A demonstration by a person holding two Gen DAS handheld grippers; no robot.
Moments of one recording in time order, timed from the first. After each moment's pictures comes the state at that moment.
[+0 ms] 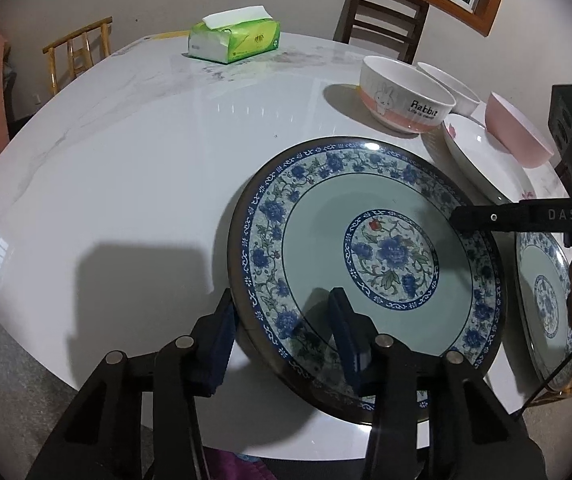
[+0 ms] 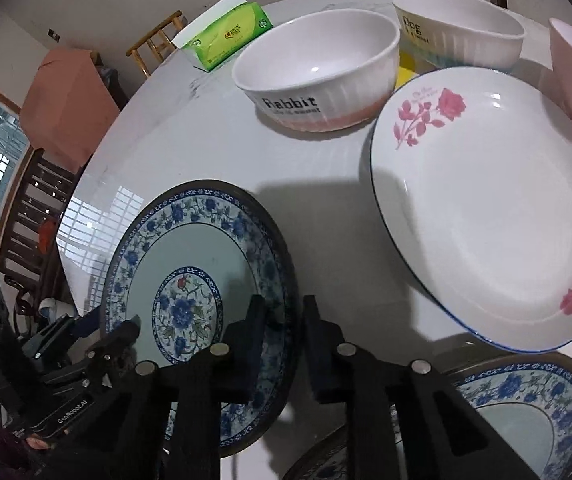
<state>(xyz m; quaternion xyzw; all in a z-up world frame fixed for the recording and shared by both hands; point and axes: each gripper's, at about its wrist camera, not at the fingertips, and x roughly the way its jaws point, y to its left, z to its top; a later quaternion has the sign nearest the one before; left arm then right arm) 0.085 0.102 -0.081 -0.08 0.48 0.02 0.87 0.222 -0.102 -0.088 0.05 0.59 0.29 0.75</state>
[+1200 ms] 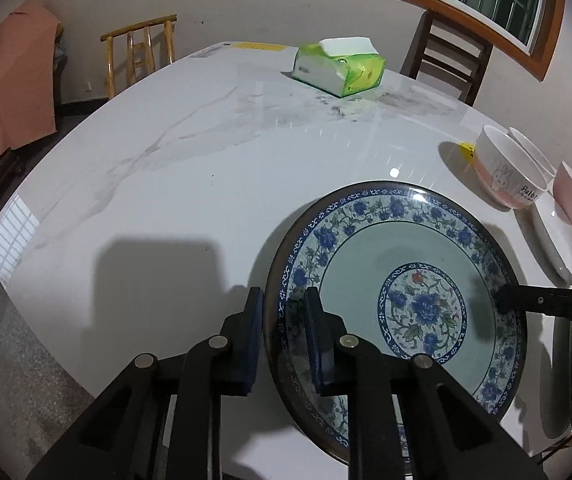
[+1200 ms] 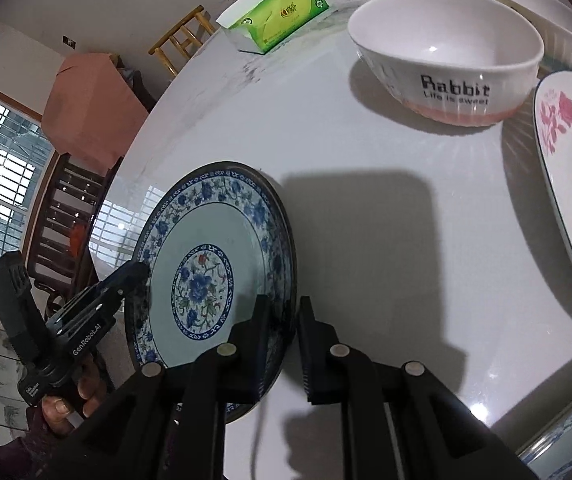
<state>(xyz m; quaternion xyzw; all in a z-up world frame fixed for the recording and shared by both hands) 0.101 0.206 -0.075 -0.10 0.45 0.11 0.88 0.213 -0.060 -0.091 0.09 0.59 0.33 0.73</state>
